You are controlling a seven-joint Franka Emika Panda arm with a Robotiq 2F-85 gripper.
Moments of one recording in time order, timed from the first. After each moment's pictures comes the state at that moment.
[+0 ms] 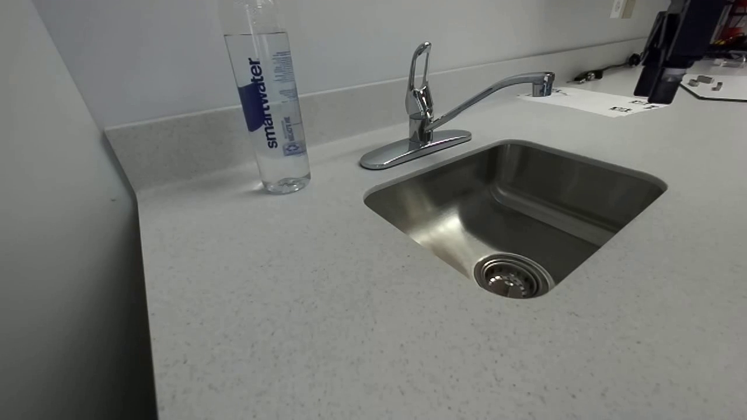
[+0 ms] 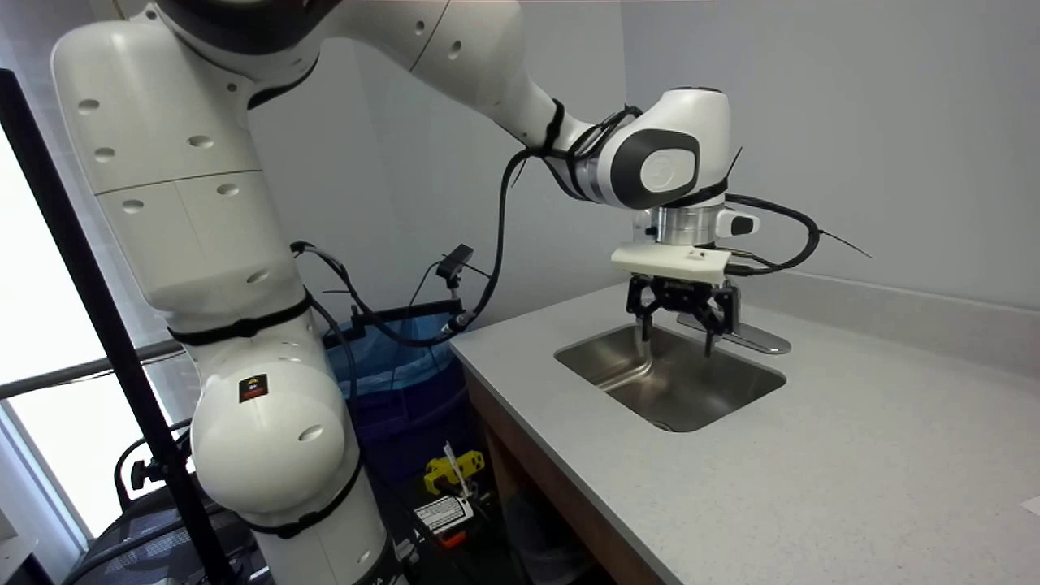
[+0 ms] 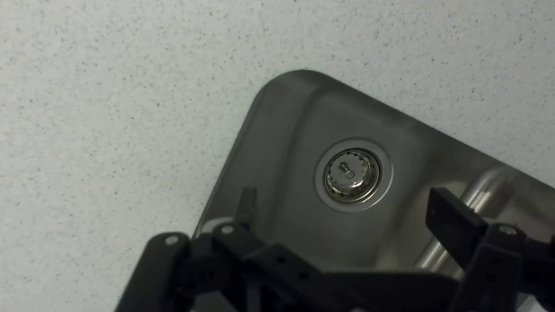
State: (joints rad) arm 0.02 -0.02 -0.08 -2.26 0.11 2.22 -0.53
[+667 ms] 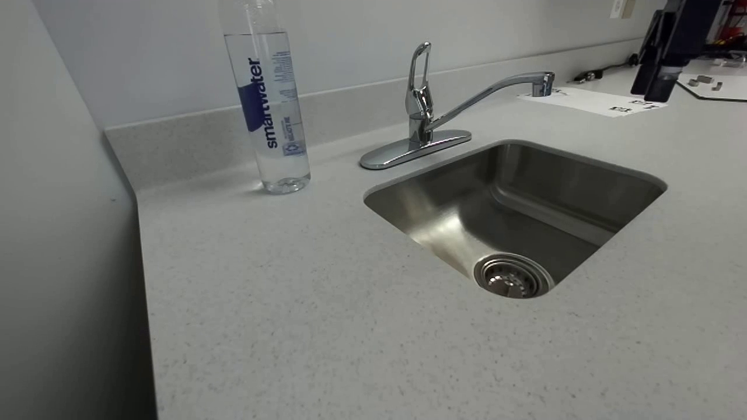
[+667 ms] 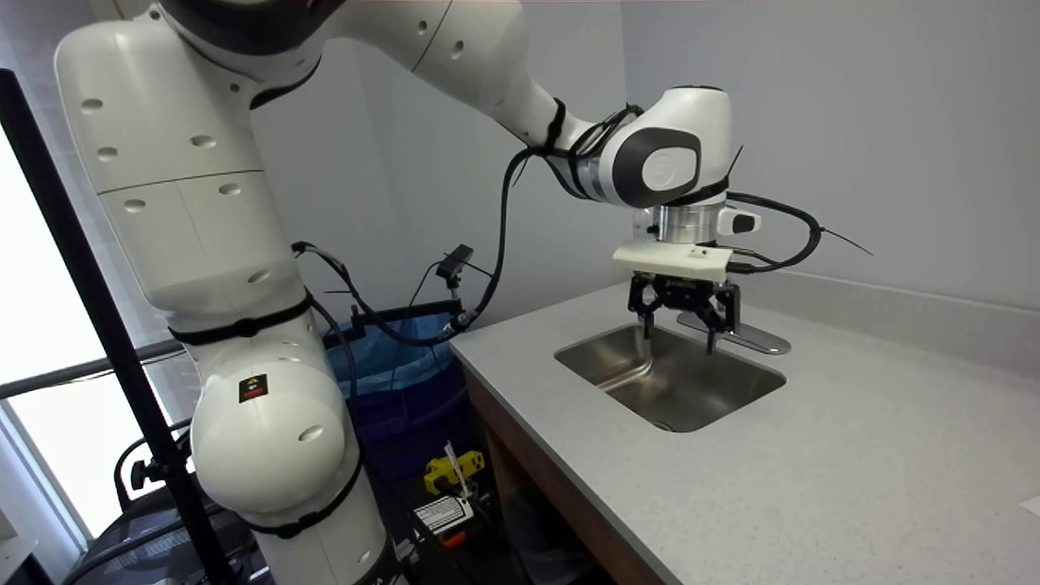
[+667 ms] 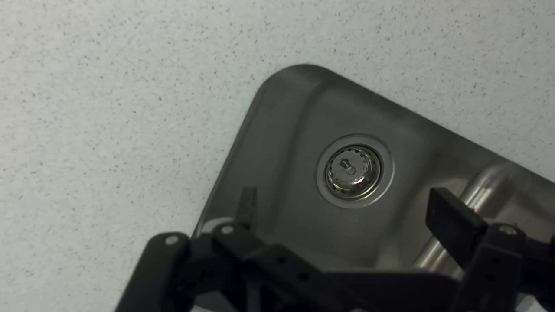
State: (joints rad) arm 0.02 -0.01 -0.08 -2.25 0.11 2.22 -0.53
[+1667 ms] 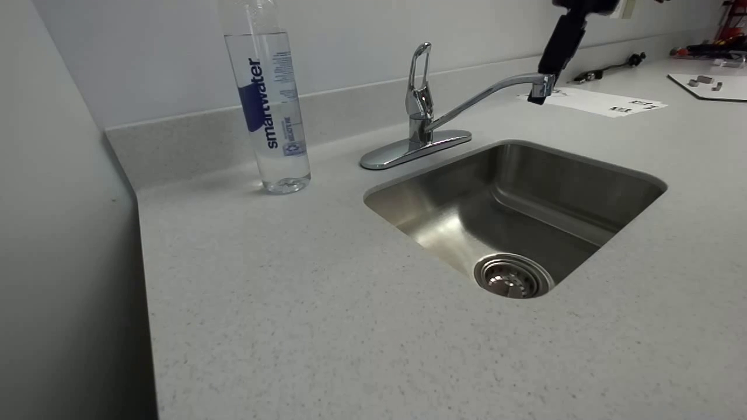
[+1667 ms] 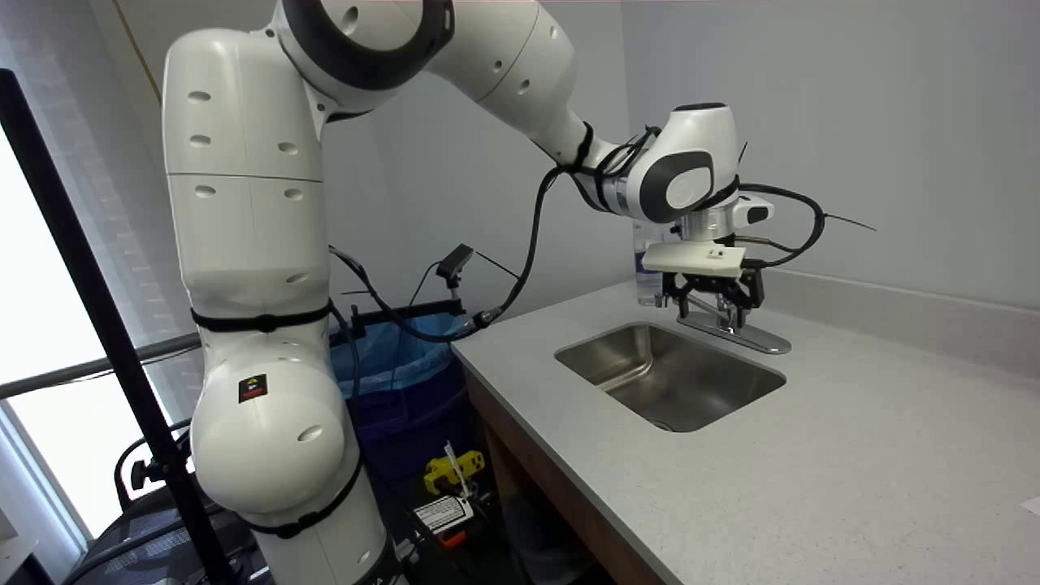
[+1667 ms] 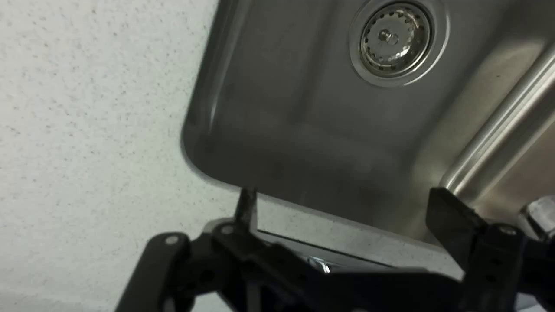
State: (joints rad) arm 0.01 0.21 0.00 -2.04 0.14 2.45 -0.43
